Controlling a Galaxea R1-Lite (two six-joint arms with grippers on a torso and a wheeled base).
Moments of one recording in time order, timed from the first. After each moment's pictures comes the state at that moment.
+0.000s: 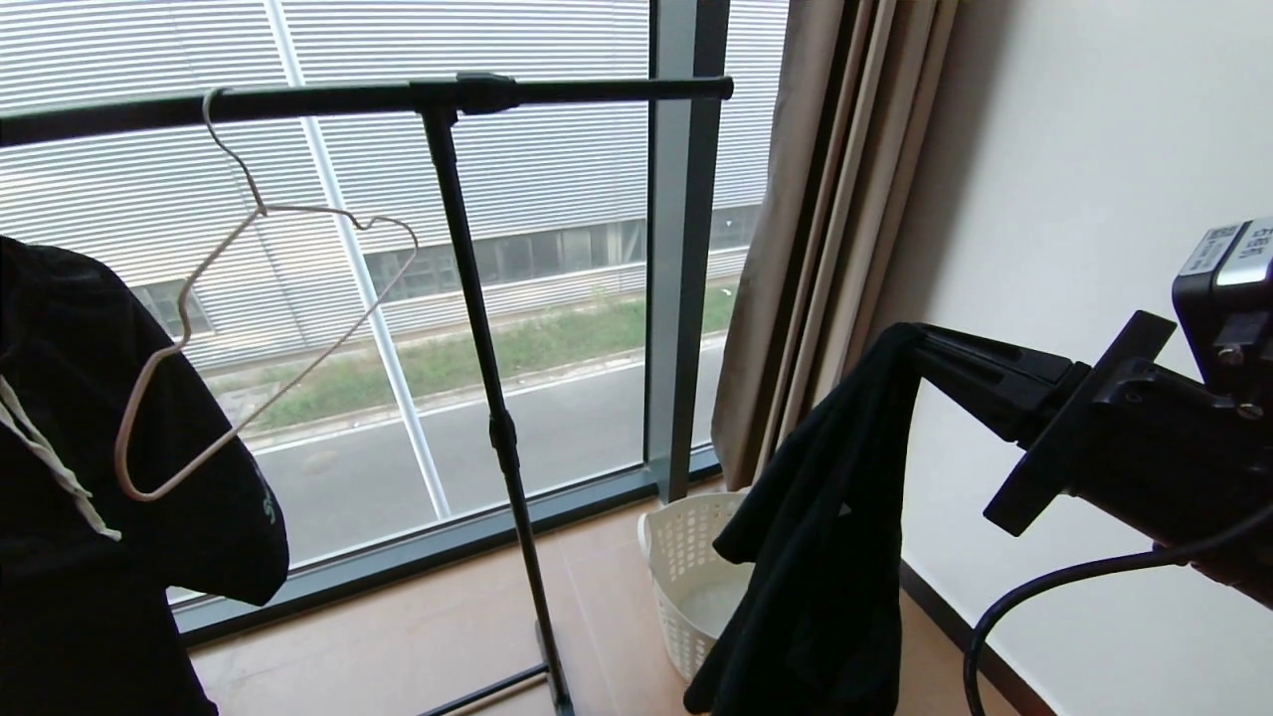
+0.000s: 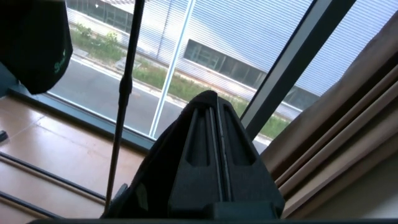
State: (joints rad) left arm 0.00 0.00 0.00 0.01 -0.10 0.06; right arm 0.68 1.34 -0.56 -0.85 -0.03 -0.33
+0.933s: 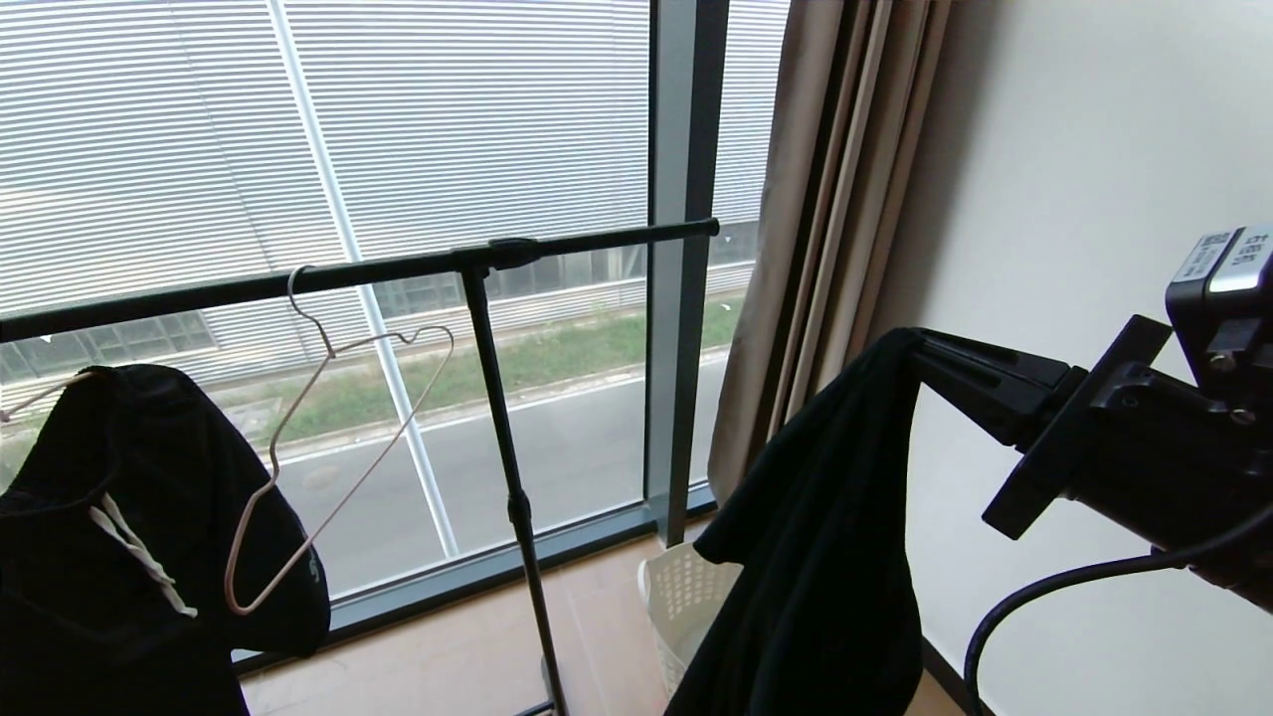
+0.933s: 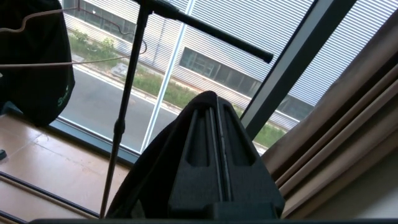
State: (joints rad) left arm 0.00 0.00 0.00 0.01 -0.10 0.06; right arm 0.68 1.34 -0.55 -0.85 -0.03 -0.33
